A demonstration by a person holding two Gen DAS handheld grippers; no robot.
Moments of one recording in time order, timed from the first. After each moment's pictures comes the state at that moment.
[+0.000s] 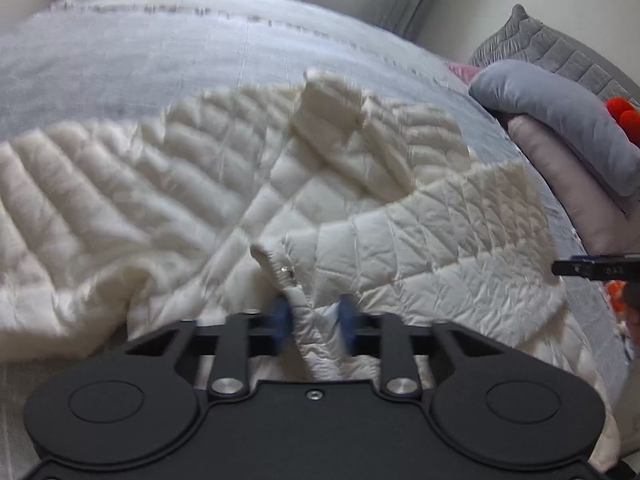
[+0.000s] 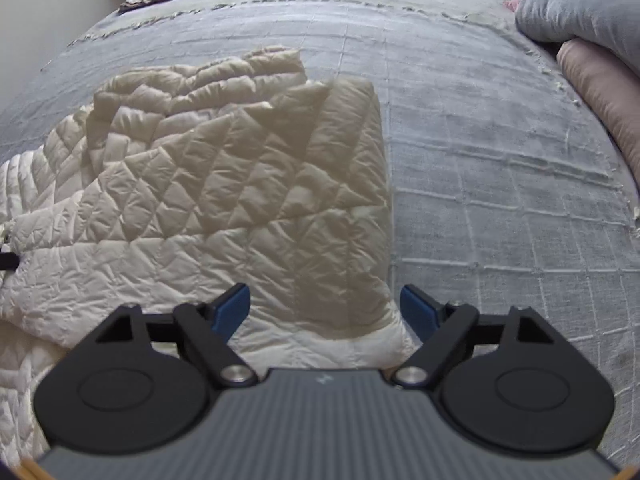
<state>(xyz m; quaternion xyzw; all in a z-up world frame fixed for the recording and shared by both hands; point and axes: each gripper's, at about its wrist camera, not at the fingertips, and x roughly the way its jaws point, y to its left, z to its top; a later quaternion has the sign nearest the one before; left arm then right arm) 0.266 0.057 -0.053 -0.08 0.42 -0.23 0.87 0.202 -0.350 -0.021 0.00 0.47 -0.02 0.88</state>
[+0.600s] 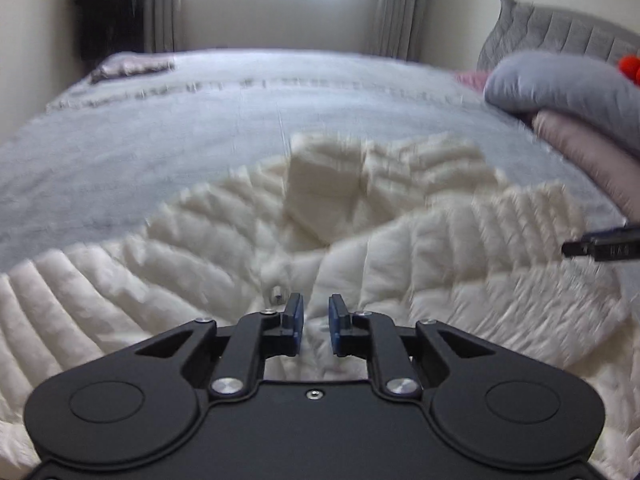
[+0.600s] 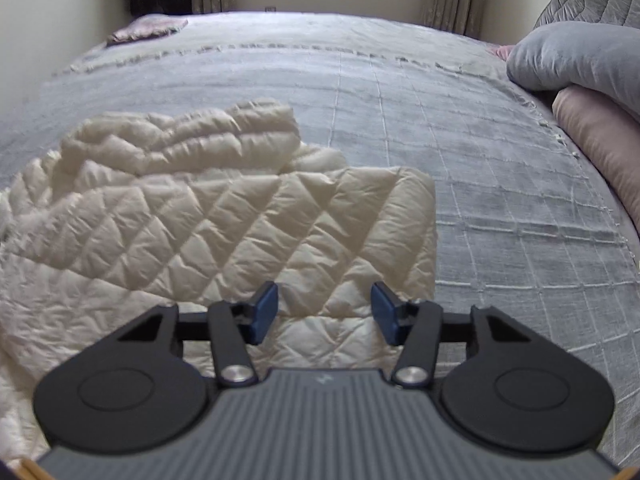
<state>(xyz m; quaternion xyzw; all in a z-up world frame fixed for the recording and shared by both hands) 0.302 0.004 -0.064 0.02 0.37 -0.19 0.91 0.261 -0.338 -0.058 -0.02 0.43 -0.05 0.90</state>
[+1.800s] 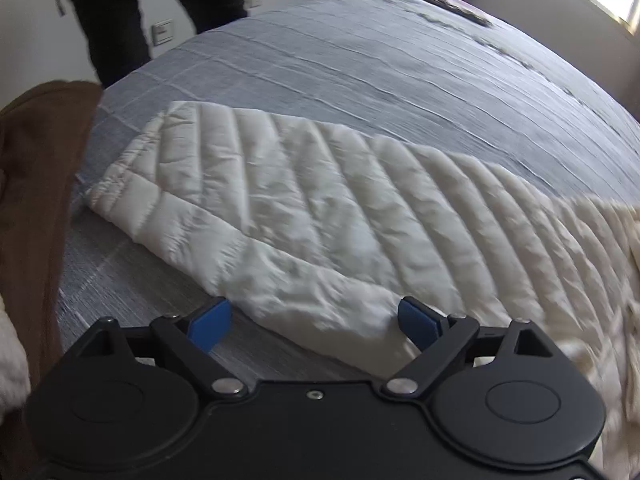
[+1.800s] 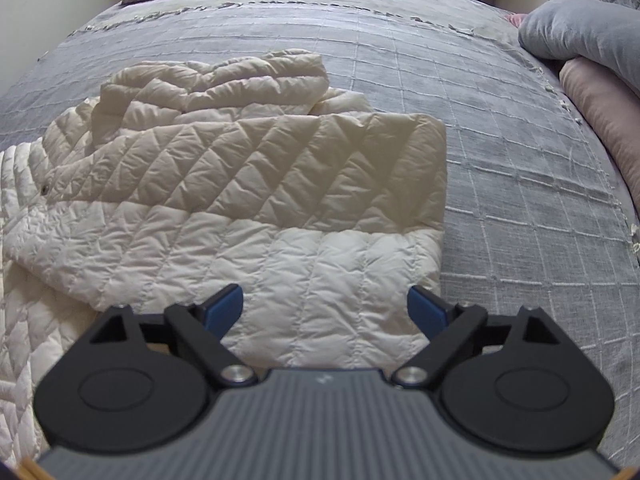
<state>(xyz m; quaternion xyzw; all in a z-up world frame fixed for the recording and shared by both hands) 0.266 0.267 -0.073 -0.14 0.45 0.17 0.86 0.205 -0.315 -0.031 -0.03 0.48 -0.02 0.88</state>
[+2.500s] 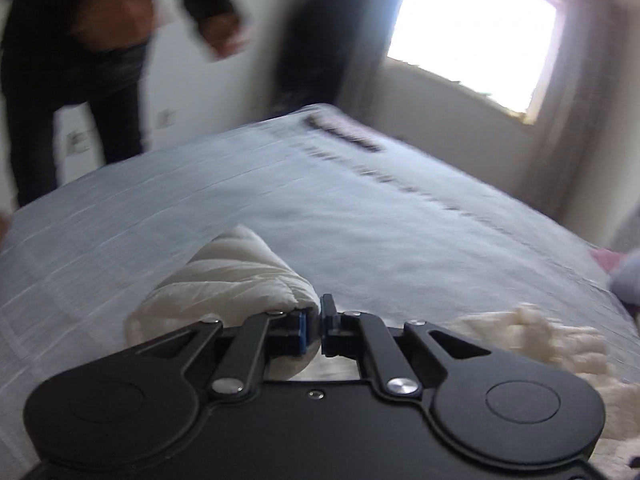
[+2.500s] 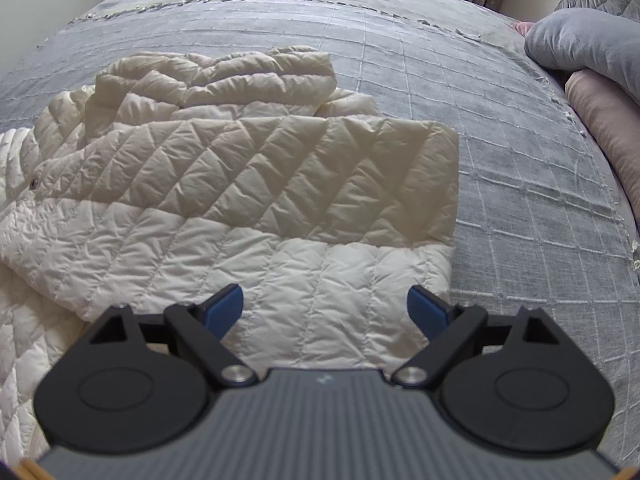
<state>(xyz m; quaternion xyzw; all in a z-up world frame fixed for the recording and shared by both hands) 0.280 0.199 0.003 -0.15 0.24 0.01 0.96 0.216 -0.312 -0.033 -0.04 0.48 -0.02 0.88</state>
